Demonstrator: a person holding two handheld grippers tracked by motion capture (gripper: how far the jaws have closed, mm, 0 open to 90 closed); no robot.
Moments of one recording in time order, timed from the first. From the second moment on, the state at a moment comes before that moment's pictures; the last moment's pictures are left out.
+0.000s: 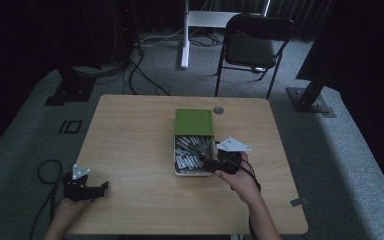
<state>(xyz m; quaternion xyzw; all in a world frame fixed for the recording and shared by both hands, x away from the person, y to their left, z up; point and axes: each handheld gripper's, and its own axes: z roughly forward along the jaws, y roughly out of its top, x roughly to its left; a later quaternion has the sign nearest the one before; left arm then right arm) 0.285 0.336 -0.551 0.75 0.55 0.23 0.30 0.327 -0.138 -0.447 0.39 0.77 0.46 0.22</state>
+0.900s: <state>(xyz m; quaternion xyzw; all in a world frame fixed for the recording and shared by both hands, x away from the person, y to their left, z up) 0.285 0.336 -0.551 0.75 0.55 0.23 0.29 0.320 -0.117 -0.493 0.37 0.81 0.38 0.24</state>
